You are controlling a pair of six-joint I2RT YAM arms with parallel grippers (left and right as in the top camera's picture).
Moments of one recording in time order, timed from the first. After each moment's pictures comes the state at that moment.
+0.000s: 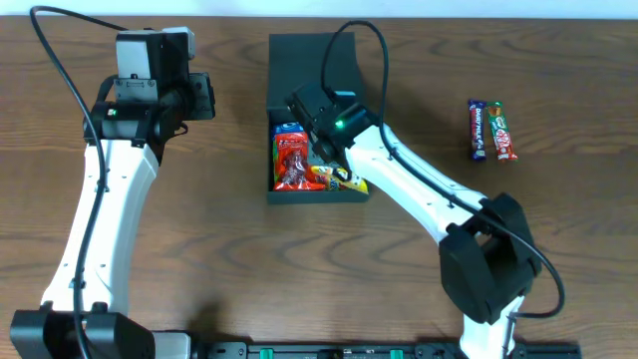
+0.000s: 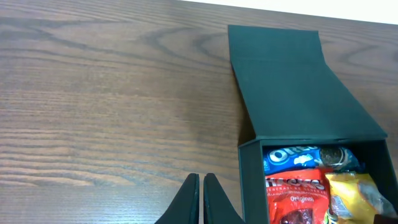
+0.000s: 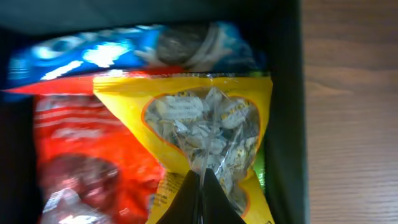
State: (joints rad) left arm -0.04 1.54 1.40 -0.68 0.11 -0.11; right arm 0.67 1.99 1.60 -0.89 0.29 0.71
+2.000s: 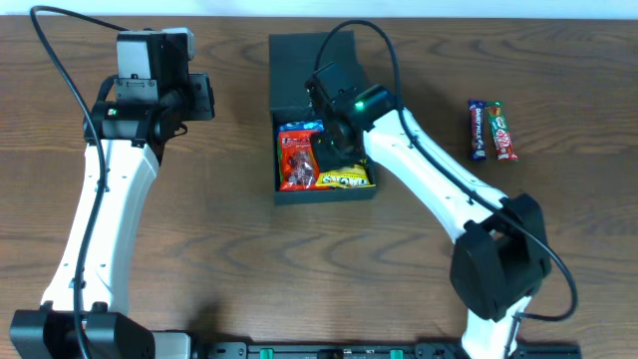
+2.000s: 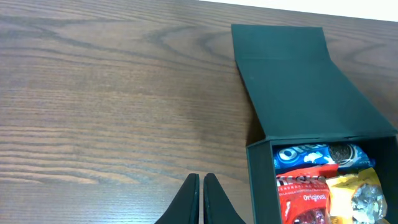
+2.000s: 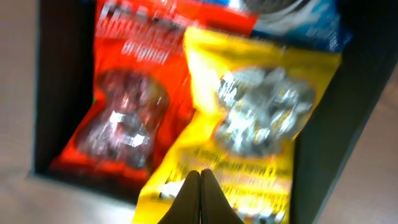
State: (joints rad) left arm -0.04 1.54 1.40 -0.68 0.10 -0.11; right arm 0.60 1.98 1.69 -1.05 -0.05 0.32
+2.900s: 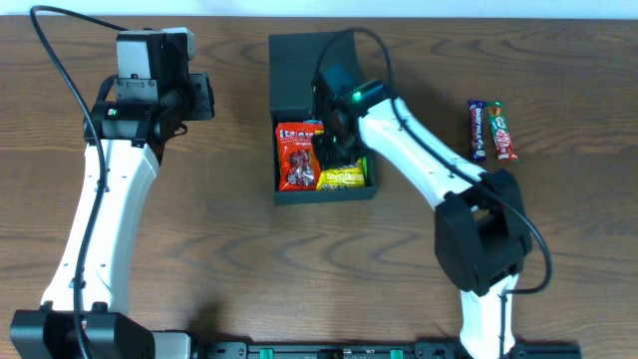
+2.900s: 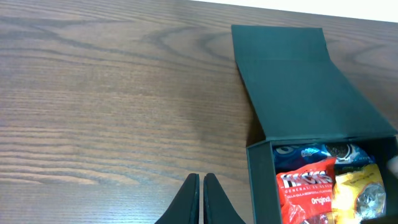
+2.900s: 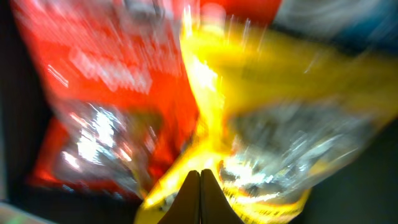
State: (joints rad) left arm -0.04 1.54 1.40 -0.68 0.10 -0.11; right arm 0.54 2.10 1.76 -1.01 -0.16 0.24
